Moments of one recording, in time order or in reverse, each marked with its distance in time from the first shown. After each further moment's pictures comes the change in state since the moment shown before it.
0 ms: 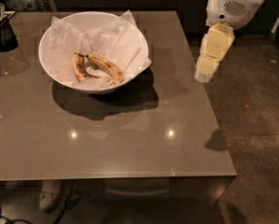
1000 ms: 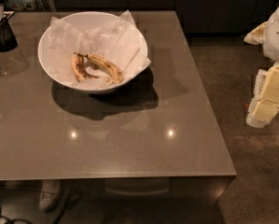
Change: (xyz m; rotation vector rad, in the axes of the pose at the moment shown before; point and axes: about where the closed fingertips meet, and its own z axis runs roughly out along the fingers) arm 0.083 0.071 -0.026 0.103 -0.024 -0.082
